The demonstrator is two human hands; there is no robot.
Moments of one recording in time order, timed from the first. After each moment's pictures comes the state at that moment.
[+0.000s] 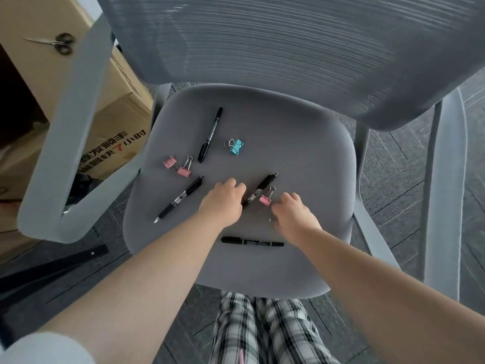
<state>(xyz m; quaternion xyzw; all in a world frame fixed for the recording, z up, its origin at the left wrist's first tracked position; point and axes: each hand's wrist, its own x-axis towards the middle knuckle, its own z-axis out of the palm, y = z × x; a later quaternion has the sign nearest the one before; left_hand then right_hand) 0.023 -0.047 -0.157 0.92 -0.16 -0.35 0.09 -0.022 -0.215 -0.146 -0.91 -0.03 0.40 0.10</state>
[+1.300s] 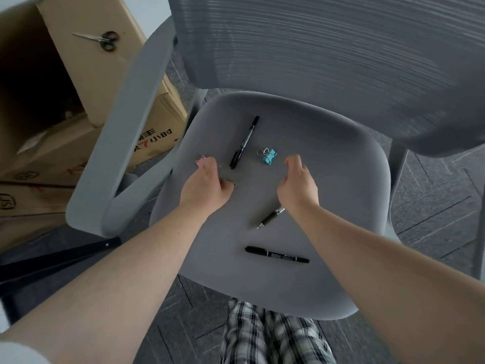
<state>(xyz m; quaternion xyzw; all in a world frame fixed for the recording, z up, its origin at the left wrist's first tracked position) 0.053 0.038 -0.153 0.96 0.06 -0.18 0.22 0.059 -0.148 -0.131 -0.91 0.18 0.25 0.28</state>
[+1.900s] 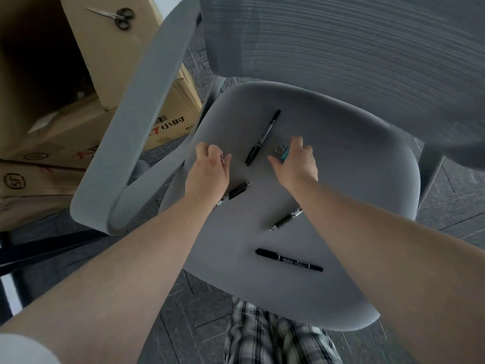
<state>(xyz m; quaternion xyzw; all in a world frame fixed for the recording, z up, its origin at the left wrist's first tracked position) 0.065 0.054 -0.171 0.97 0.09 -0.09 0.20 0.104 -0.114 -0.167 -0.91 0.17 0.27 0.26</state>
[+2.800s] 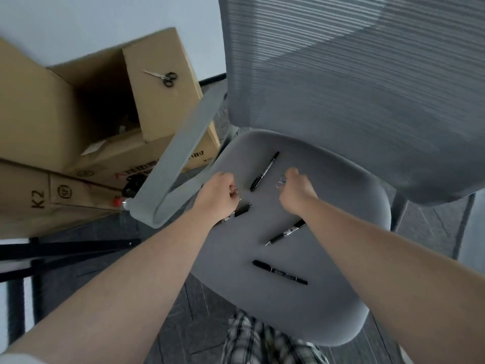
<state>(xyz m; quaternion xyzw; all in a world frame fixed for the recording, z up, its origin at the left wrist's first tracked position) 0.059 0.044 -0.062 0.94 0.11 -0.19 0.24 0.104 -0.129 -0.075 -0.91 0.07 0.33 0.25</state>
